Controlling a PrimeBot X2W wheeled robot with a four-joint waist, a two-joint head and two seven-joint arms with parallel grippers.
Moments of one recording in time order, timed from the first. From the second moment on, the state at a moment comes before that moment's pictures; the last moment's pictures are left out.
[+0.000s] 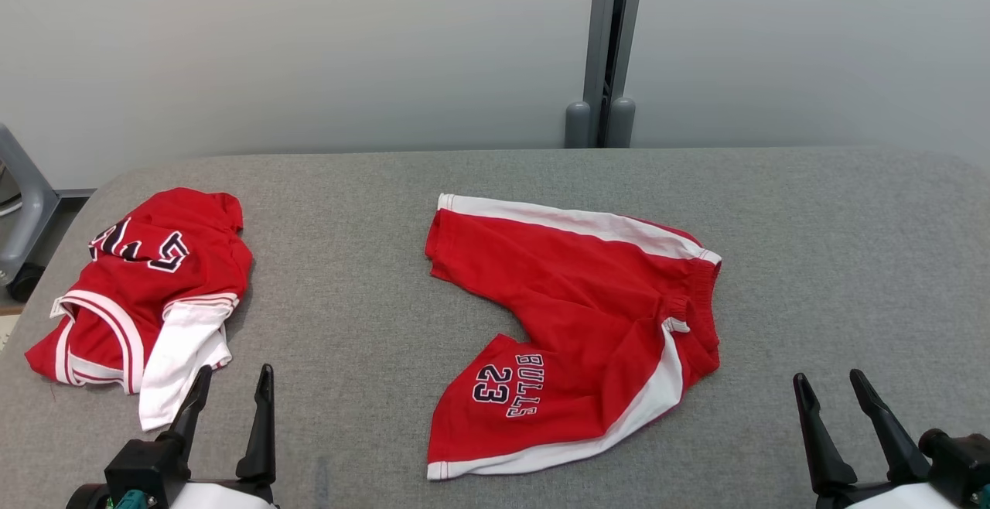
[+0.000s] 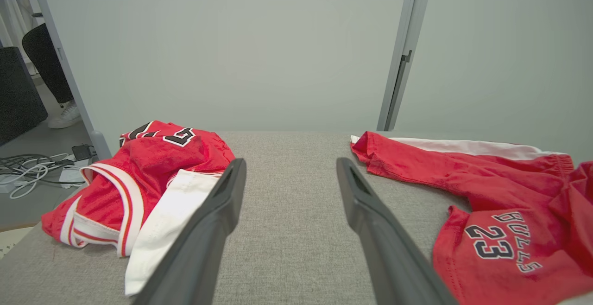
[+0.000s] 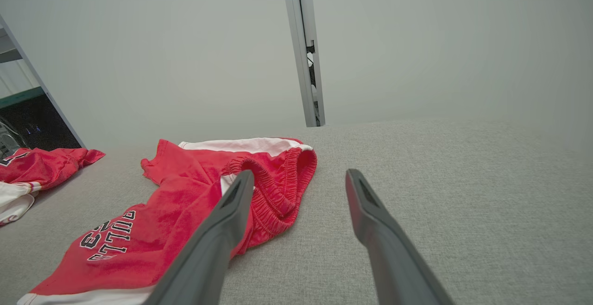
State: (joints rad) left arm 0.02 0.06 0.08 0.28 -0.12 -0.12 -0.26; right arm 0.06 -0.18 0.09 0.21 0.36 0.13 -0.26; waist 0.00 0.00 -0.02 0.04
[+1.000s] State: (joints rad) left arm 0.00 0.10 -0.21 0.37 -0.15 -0.13 -0.26; right arm -0.04 -0.26 0.22 0.35 0.37 0.13 -0.26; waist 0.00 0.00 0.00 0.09
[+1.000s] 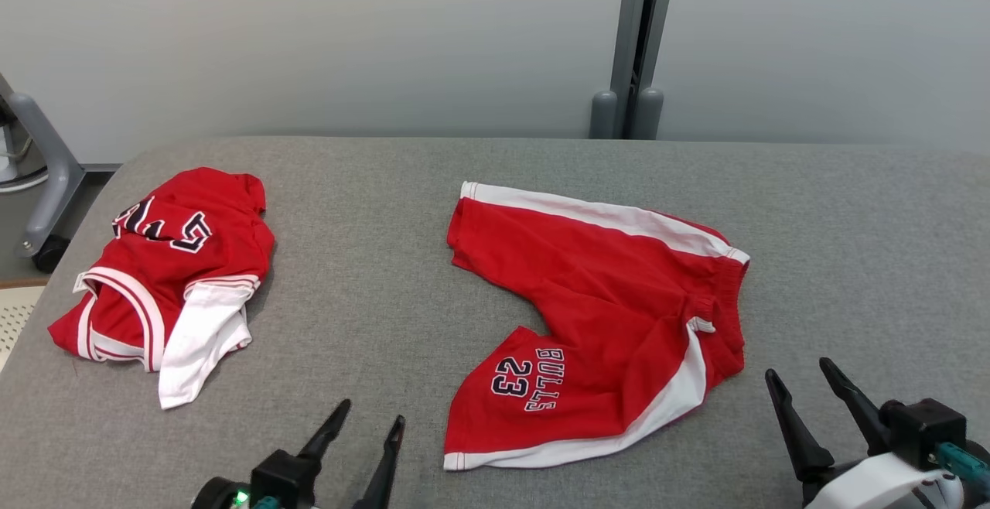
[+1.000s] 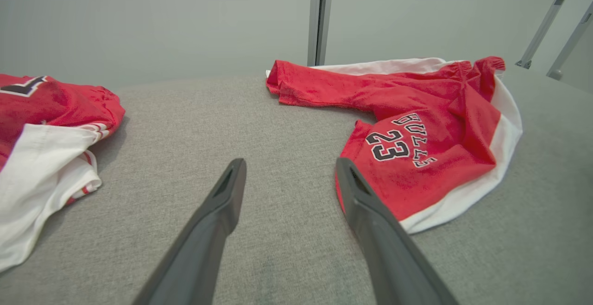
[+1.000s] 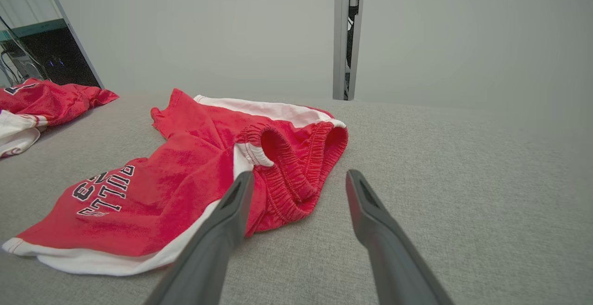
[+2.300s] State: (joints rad) left arm -0.30 0.07 -0.70 0.77 -0.40 -0.13 -0.26; right arm -0.51 -0.43 0.81 0.63 0.57 0.13 -0.26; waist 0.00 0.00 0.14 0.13
